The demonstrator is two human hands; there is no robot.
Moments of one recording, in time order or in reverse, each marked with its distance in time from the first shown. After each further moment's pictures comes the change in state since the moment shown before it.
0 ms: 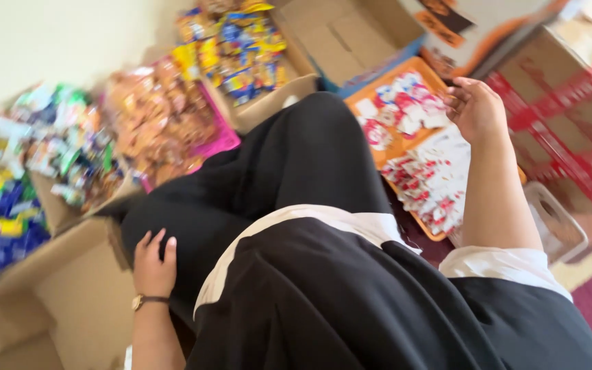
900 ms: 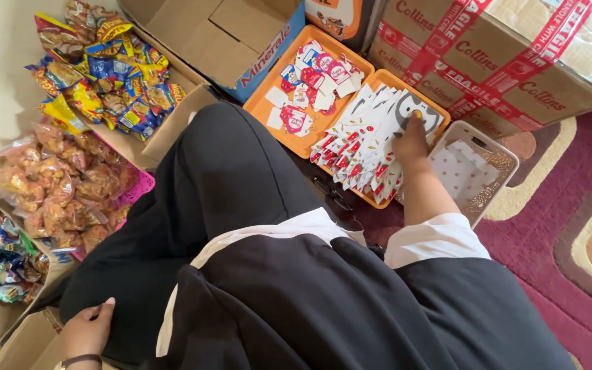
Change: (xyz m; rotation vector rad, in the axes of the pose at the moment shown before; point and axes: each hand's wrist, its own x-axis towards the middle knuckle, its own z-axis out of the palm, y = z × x) left_hand 0.080 0.033 -0.024 0.476 -0.586 -0.519; right_hand -0.016 0.135 -0.170 -1.101 0.364 0.188
